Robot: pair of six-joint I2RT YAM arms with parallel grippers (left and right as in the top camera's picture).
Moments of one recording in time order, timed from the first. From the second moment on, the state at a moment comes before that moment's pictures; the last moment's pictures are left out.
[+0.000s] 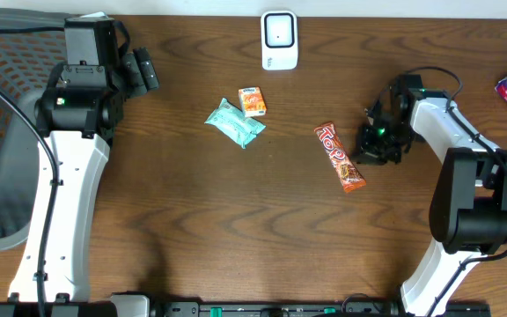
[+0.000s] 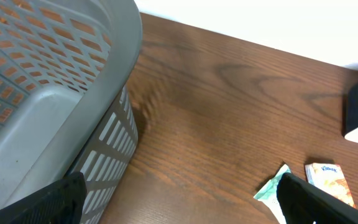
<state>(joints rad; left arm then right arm) -0.03 1.49 1.52 -0.80 -0.22 -0.26 -0.02 2.01 1.34 -0.93 -0.39 0.17</state>
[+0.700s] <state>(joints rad) -0.03 1.49 1.52 -0.80 -0.22 -0.26 0.06 2.01 1.31 -0.79 -0.46 0.08</state>
